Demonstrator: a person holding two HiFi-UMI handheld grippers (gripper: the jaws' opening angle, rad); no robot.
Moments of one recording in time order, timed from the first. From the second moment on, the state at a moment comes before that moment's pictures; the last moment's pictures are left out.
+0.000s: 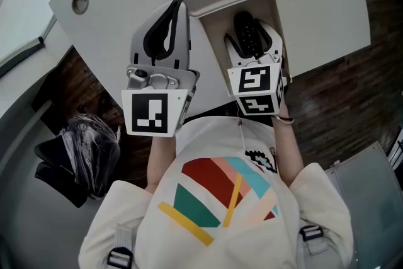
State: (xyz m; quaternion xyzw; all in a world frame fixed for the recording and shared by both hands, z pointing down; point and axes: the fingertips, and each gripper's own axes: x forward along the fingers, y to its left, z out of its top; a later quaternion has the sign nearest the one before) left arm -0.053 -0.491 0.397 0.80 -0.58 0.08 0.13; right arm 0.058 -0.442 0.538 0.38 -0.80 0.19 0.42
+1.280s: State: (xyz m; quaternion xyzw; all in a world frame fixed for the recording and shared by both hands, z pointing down) left arm -0.062 -0.401 0.222 0.76 -0.65 0.00 -0.06; right arm 0.034 -0.434 0.239 0.36 -0.93 -0.01 0.04
